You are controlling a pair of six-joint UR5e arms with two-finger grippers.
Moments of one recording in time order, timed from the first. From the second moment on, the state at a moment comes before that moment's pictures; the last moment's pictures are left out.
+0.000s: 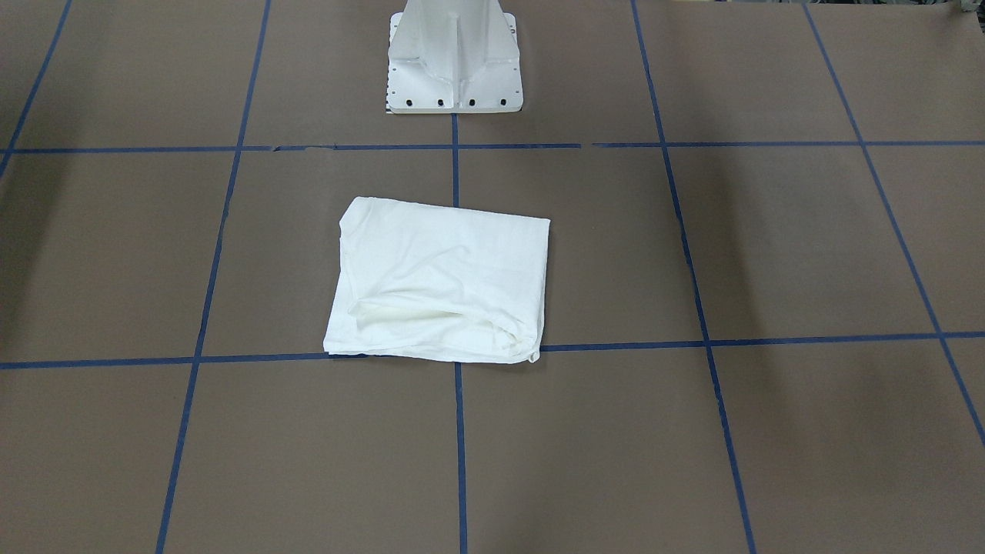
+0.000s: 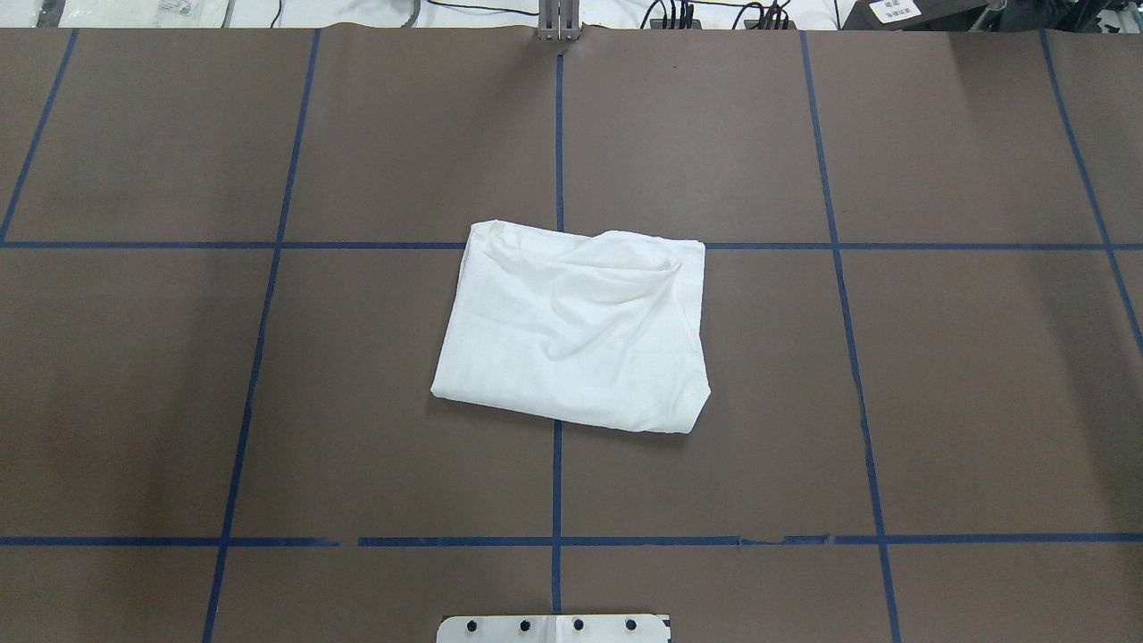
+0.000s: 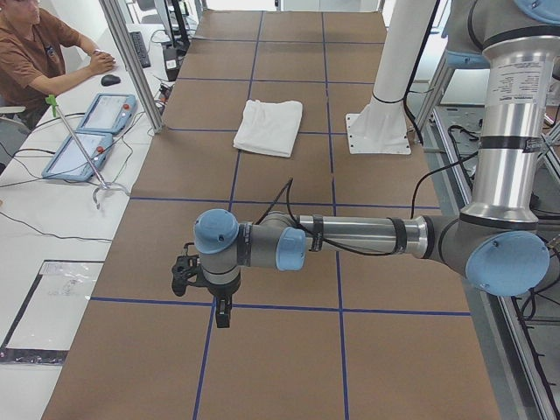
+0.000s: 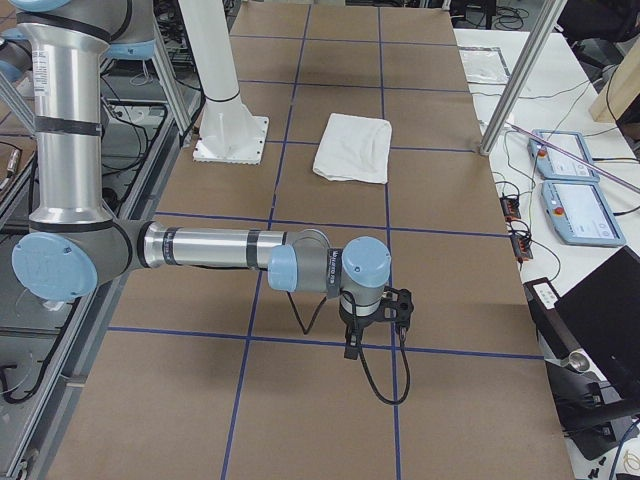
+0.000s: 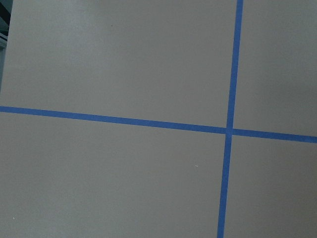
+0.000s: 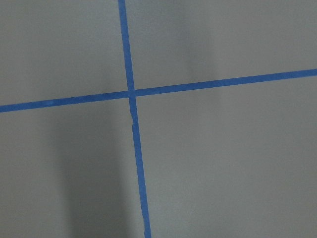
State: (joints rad) left arm -1.61 -1.61 -1.55 -1.63 -2.27 -0.08; right arm 1.59 -1.62 1.63 -1.58 2.32 0.11
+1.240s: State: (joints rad) left arm -1.53 -1.60 -1.53 -1.65 -2.34 -0.04; right arm 1.58 -1.62 1.63 -1.58 2.33 0.11
